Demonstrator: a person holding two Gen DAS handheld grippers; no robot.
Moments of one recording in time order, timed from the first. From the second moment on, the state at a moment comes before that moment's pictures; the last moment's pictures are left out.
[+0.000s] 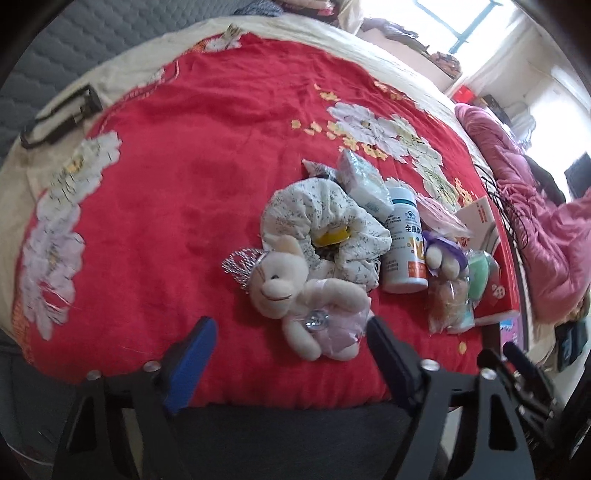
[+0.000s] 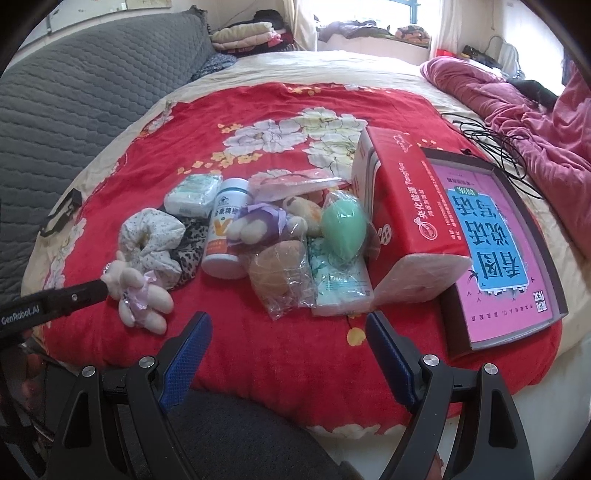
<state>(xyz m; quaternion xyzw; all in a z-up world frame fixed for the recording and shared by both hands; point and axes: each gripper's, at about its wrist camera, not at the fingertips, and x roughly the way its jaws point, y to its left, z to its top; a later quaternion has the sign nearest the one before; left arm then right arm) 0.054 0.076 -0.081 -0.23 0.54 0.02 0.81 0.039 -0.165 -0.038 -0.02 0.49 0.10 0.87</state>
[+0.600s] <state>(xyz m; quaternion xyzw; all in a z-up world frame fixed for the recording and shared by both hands) 0.081 0.094 -0.122 -0.38 0.55 0.04 0.74 0.057 -0.153 -0.054 -0.04 0.49 0.10 0.86</state>
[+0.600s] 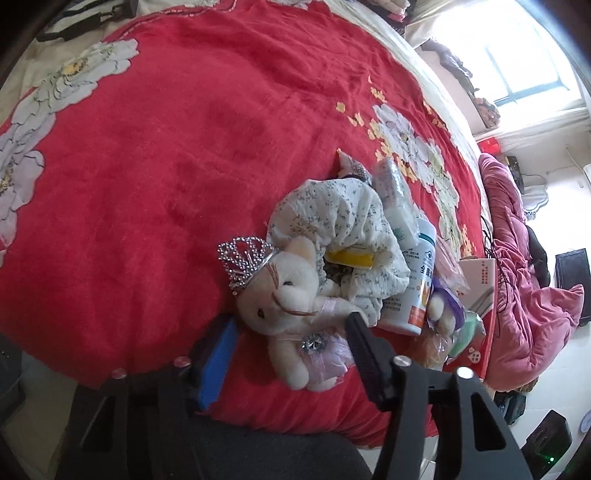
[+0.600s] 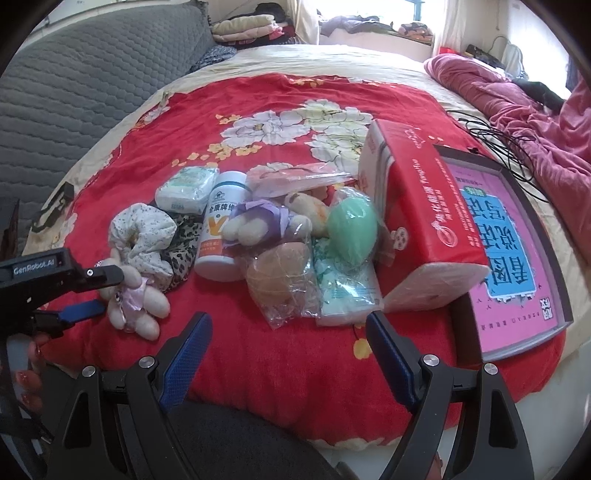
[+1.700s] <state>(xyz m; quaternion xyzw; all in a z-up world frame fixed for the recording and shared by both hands) 0.051 0.122 -0.100 -0.35 0.53 0.02 0.77 0.068 -0.144 -0.062 -0.06 0.49 0.16 0.85</state>
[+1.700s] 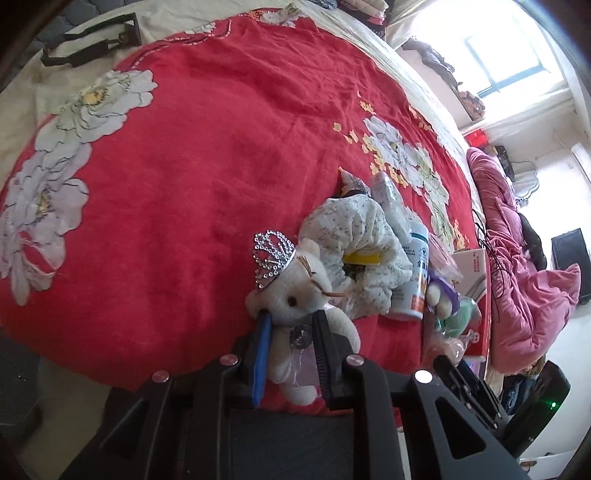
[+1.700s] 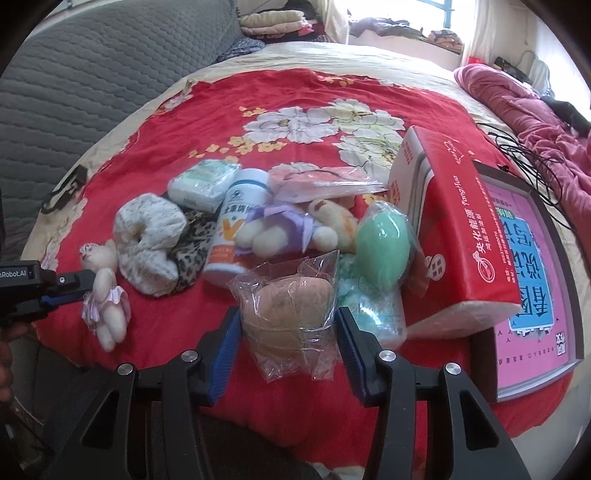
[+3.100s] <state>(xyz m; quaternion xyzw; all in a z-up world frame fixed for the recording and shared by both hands) 0.095 -0.191 0.047 -0.13 0.47 -0.20 0.85 0.034 -0.403 0.046 0.05 0.39 -0.02 0.92</state>
